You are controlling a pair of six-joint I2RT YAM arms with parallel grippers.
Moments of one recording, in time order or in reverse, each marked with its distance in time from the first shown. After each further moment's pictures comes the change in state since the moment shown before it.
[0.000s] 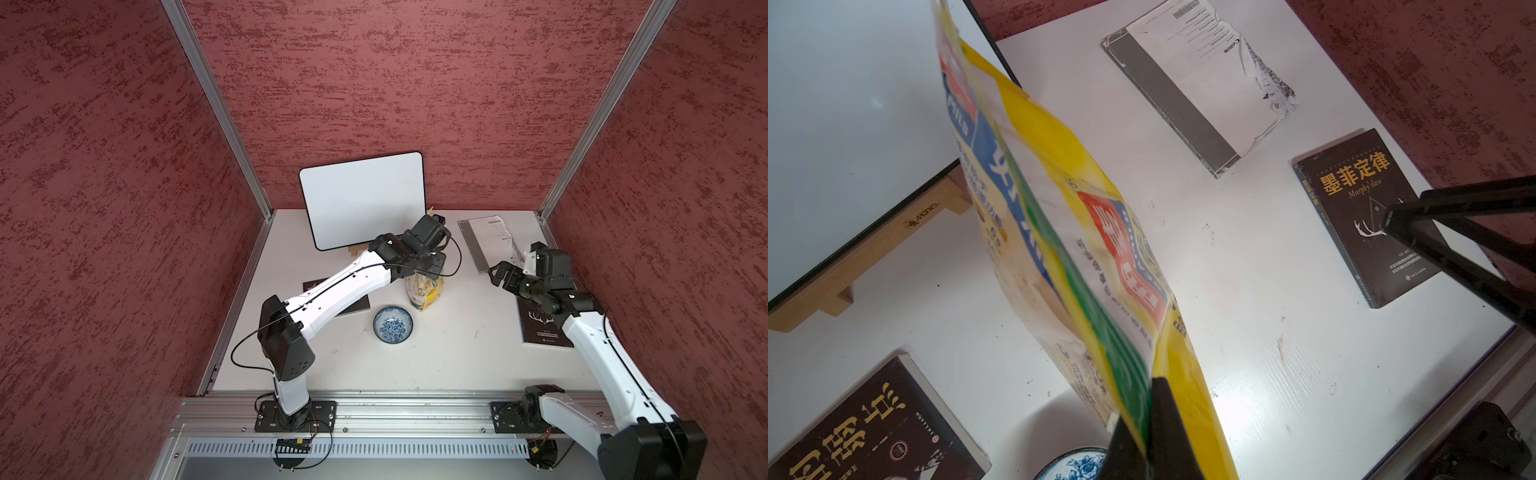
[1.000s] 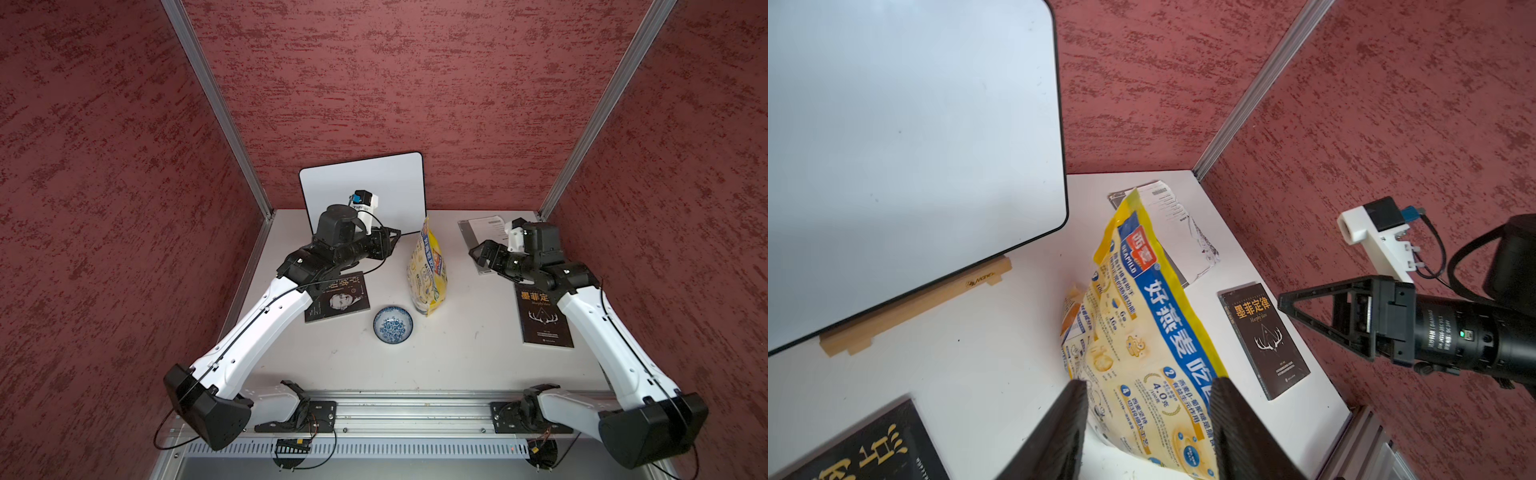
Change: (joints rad) left arm 0.353 -0.501 -0.447 0.377 0.324 -0.115; right arm 0.171 0.166 0.324 -0.104 -0.095 0.086
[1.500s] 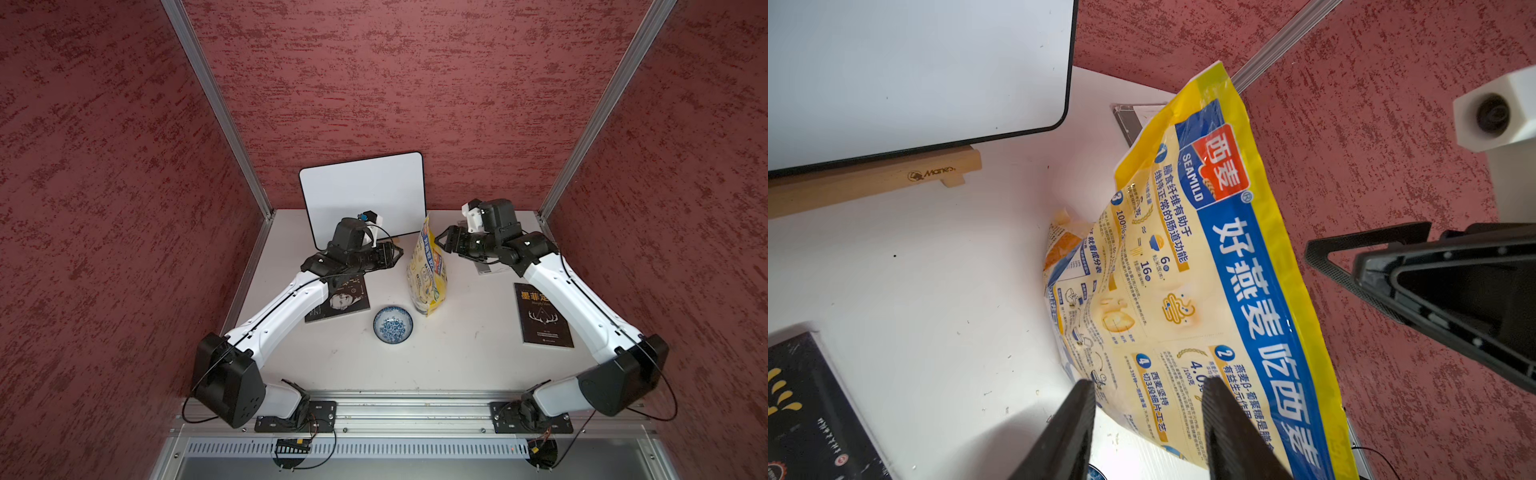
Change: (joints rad) left arm 0.039 0.129 -0.157 0.141 0.164 -0.123; right arm 0.206 0.271 0.285 -0.005 -0.006 0.022
